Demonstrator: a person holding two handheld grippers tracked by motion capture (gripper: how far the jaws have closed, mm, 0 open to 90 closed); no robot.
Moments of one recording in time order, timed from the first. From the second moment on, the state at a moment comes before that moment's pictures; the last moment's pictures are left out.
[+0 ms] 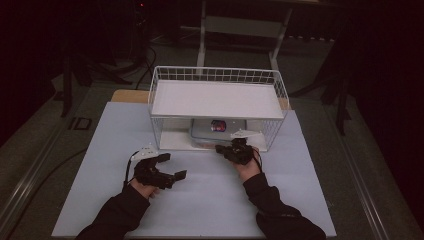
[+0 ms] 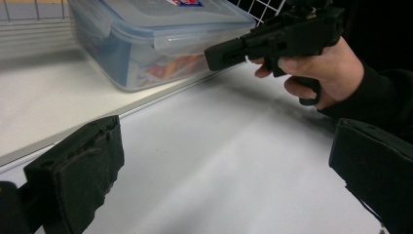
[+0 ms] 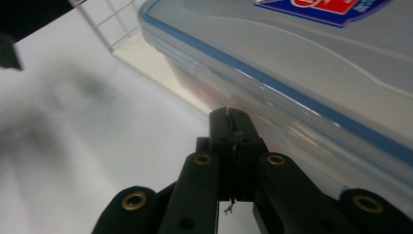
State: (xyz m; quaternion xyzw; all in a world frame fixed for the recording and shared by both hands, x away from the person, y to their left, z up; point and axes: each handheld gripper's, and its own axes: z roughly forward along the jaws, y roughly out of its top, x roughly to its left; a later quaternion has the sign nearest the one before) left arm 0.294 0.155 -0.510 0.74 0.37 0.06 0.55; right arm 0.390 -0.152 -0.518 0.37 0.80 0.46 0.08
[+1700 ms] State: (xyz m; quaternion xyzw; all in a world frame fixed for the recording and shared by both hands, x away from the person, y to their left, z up) left arm 0.287 0.148 -0.510 0.75 0.35 0.07 0.55; right arm 0.337 -0.200 -0.504 0.32 0.79 0.52 0.06
